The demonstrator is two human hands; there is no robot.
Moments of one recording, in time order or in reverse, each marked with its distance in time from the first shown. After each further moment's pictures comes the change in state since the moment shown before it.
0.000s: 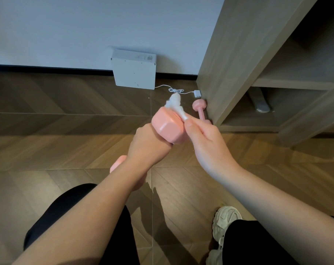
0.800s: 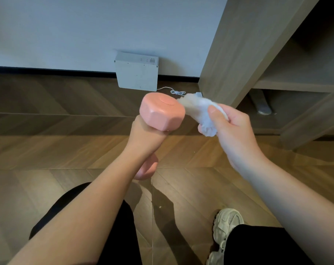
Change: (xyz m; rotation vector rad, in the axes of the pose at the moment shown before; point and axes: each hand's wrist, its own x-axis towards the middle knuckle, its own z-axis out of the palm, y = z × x) left_hand -0.001 0.012 -0.014 -0.407 0.134 -0.032; right_hand 0.010 -0.004 -0.039 -0.060 0.249 -0.046
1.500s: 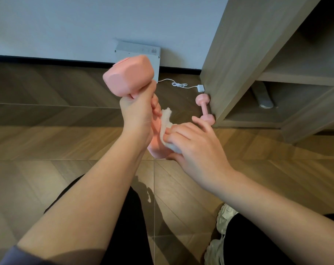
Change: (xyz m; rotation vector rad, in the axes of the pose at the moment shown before) left_hand 0.009 0.016 -0.006 -0.933 0.229 -0.103; right_hand -0.046 0.013 0.046 -0.823 -0.272 -0.736
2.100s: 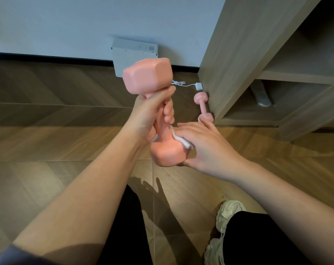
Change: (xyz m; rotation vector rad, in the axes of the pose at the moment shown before) left_hand 0.008 -0.003 -0.004 0.051 -0.464 -0.188; right_hand 0.005 0.032 -0.005 0.164 -0.320 0.115
